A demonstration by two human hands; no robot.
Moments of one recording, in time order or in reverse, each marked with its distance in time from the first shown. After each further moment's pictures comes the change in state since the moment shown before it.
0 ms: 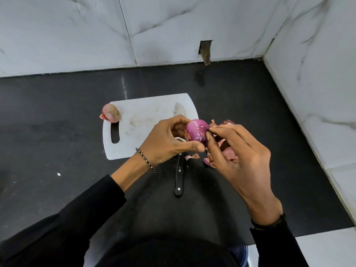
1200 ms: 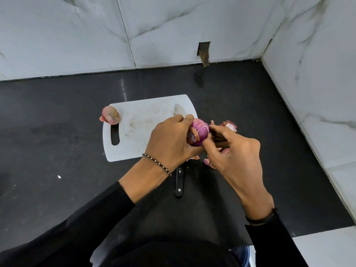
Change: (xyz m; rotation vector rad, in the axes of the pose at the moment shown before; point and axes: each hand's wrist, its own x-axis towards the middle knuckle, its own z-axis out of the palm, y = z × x) left_hand -0.006 0.035 0.020 0.858 0.217 0.143; right_hand 0.010 -0.011 0.013 0.049 -0.059 0.309
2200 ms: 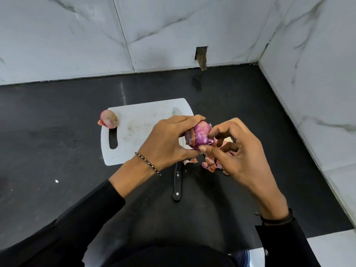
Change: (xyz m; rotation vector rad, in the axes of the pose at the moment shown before) left_hand 0.008 -0.022 0.000 -0.251 -0.067 0.243; right_hand 0.014 0.017 -0.025 0.289 -0.276 0.041
